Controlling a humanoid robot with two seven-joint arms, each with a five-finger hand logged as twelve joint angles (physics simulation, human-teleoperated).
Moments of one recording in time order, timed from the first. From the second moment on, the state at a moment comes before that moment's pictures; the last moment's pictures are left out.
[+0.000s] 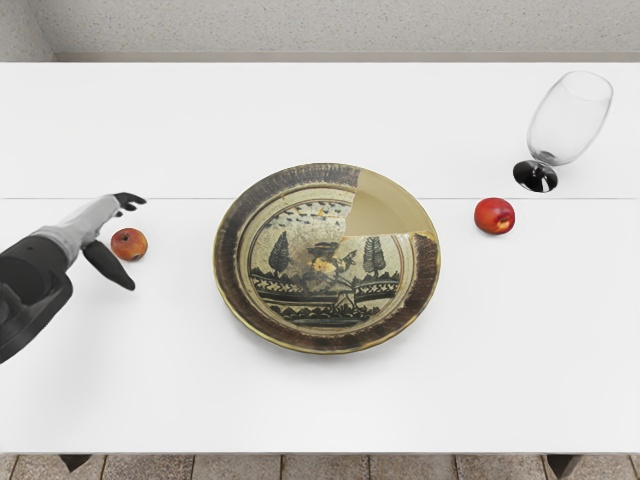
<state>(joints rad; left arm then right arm) -0.69 0.81 -0.41 -1.65 1.24 0.29 0.61 0.03 0.00 0.03 0.08 0.00 0.10 -0.41</state>
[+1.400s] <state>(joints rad) -0.71 0.81 -0.37 -1.58 1.27 0.31 0.58 0.03 0.00 0.03 0.08 0.00 0.10 -0.41</state>
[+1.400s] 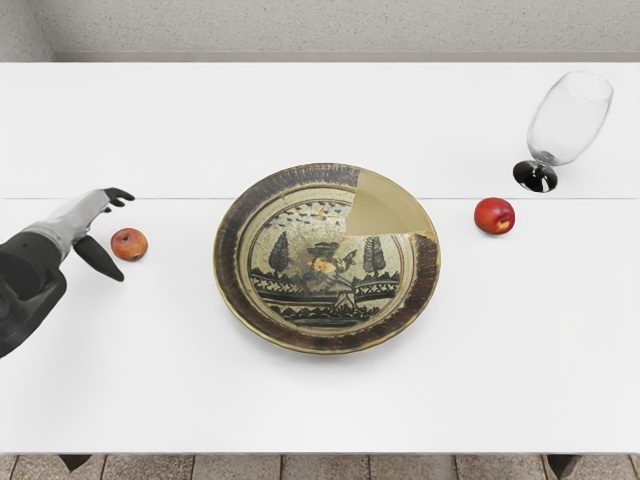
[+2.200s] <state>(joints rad) -0.72 0.75 -0.36 -1.48 1.27 0.32 0.58 0.03 0.00 0.04 0.08 0.00 0.10 -0.41</state>
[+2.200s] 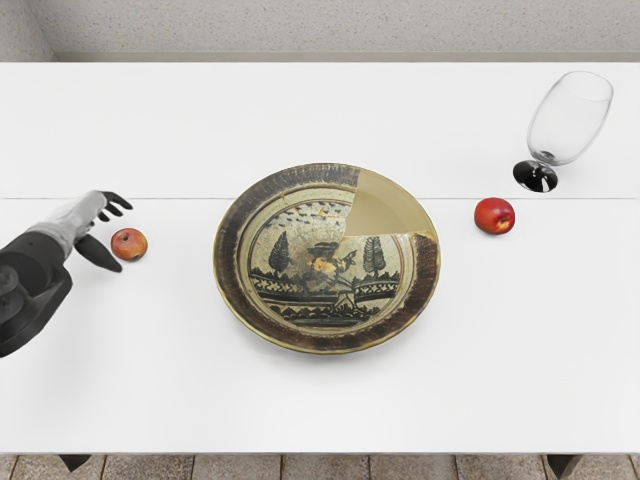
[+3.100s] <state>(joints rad) -0.74 0.72 -0.33 -1.51 1.28 0.31 0.61 0.04 0.00 0.04 0.08 0.00 0.10 -0.41</state>
